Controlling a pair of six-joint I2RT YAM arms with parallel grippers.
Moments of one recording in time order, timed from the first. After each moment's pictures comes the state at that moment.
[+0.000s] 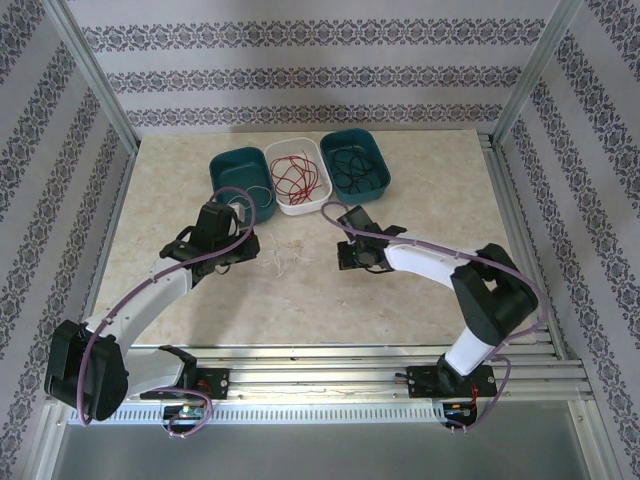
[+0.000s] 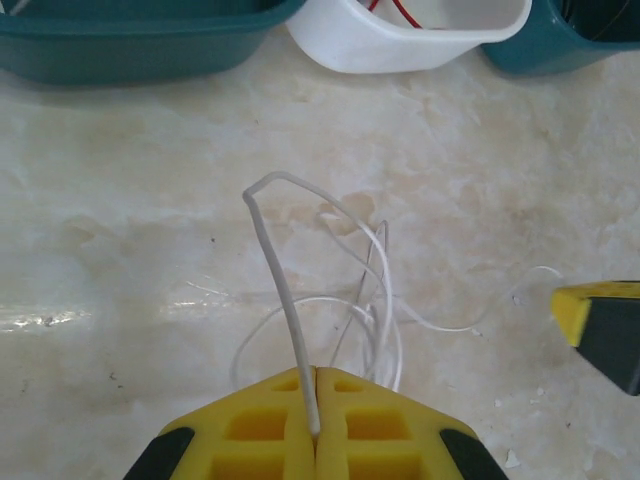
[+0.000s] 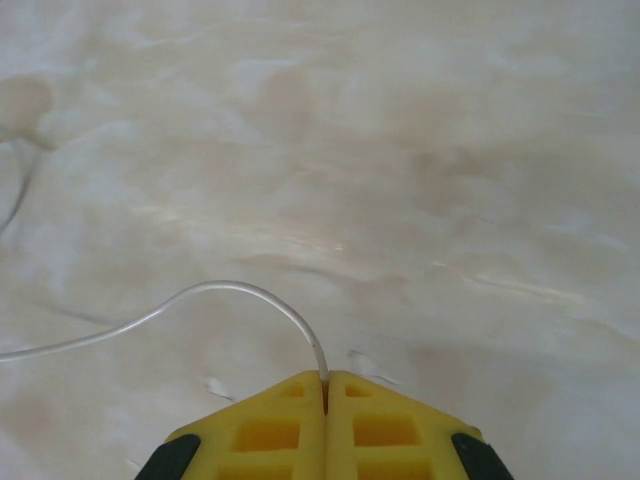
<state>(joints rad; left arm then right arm) -0.33 1.19 0.80 -0.43 0.15 -0.55 0.63 1.63 0.95 -0.41 0.05 0.50</state>
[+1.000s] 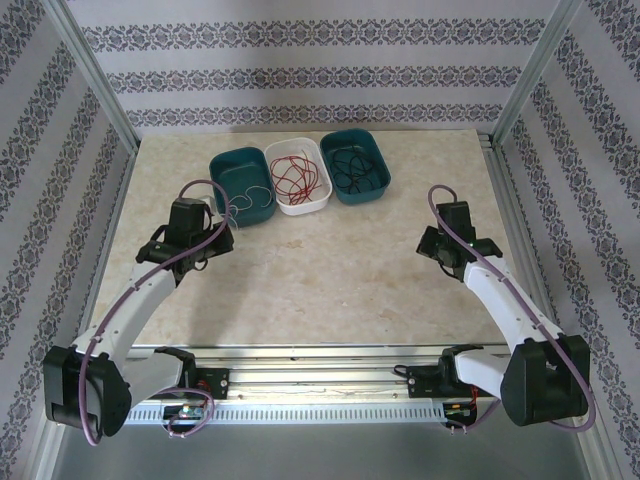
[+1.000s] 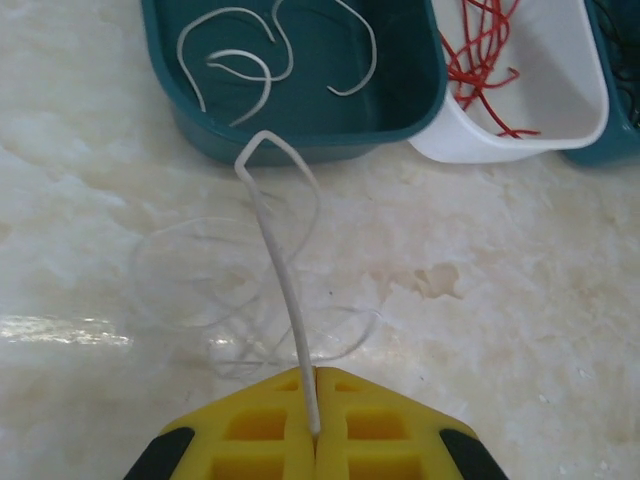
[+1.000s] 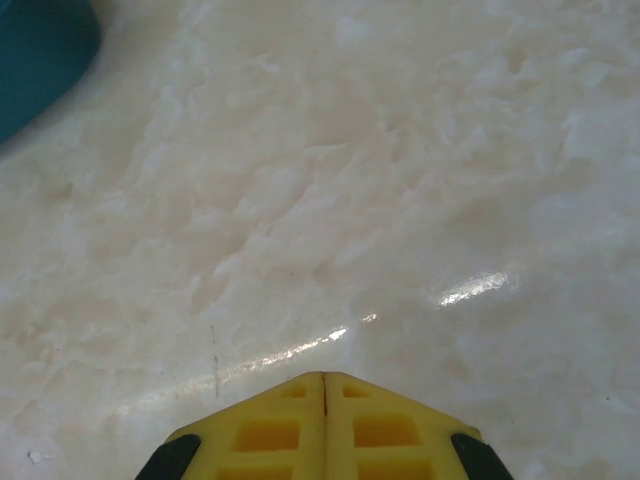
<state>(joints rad) -0.17 1.11 0.81 -0.51 0.12 -0.47 0.13 1.15 0.77 -0.57 0.11 0.51</state>
